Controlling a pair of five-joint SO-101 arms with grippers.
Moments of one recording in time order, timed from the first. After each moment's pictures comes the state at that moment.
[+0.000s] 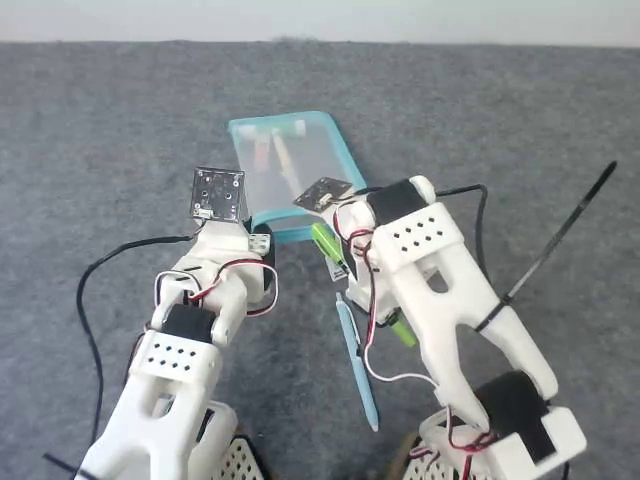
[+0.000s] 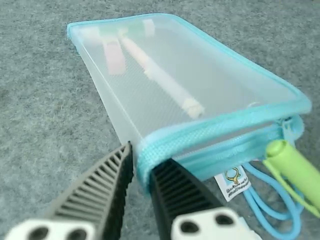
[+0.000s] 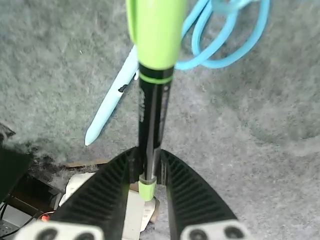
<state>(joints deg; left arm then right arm) 6.4 -50.1 73.3 29.3 10.6 -30.2 -8.5 14.5 100.6 19.9</state>
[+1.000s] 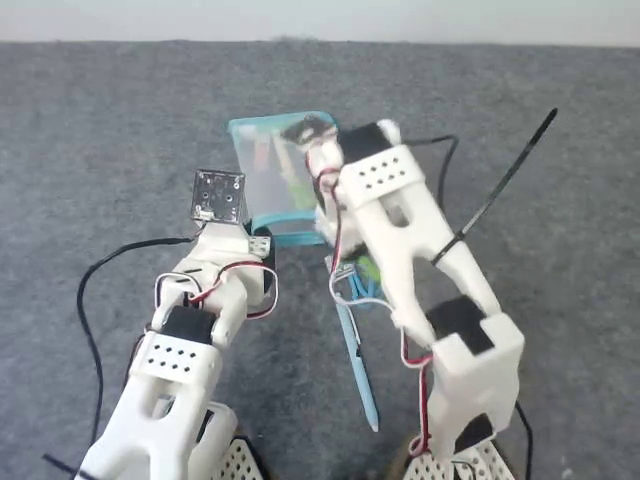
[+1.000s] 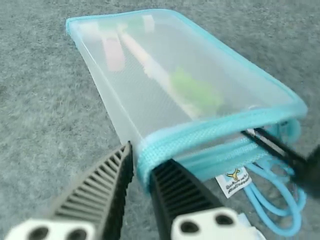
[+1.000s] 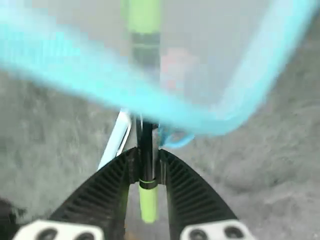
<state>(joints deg) 6.4 -50.1 74.1 29.2 10.6 -29.1 19.6 -20.2 100.7 11.4</state>
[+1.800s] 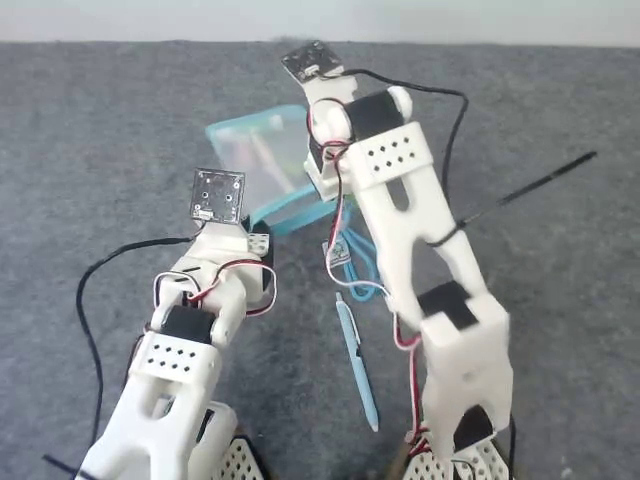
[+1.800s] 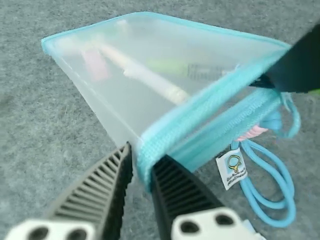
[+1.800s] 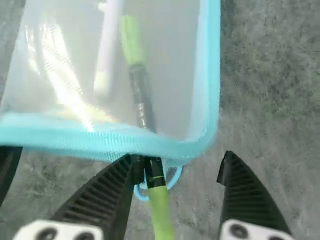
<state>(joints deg) 6.3 -50.2 74.1 28.1 9.5 -28.0 27.1 -46.1 100.7 6.5</state>
